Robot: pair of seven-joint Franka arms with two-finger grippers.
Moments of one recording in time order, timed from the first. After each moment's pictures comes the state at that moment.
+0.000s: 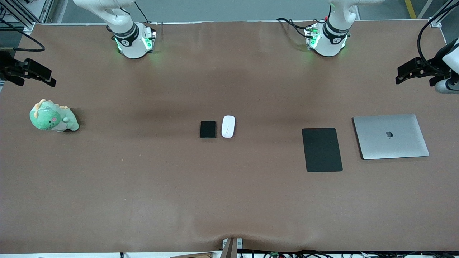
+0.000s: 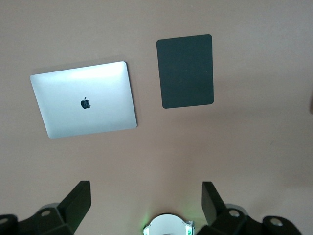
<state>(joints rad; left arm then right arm) -0.02 0.01 -0.02 -1.50 0.01 1.39 0.06 0.03 -0.02 -0.05 -1.49 0.04 1.40 0.04</state>
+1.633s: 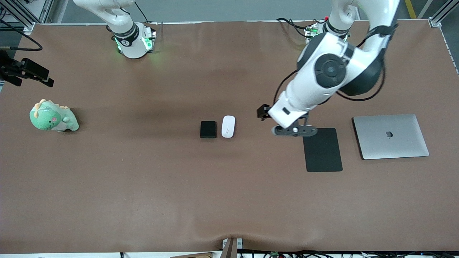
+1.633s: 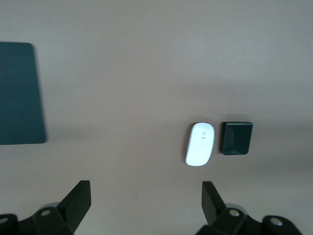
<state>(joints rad) -0.48 0.39 -0.12 -1.49 -0.16 1.89 -0.55 0.02 -0.02 -0.05 -1.48 0.04 1.41 0.04</state>
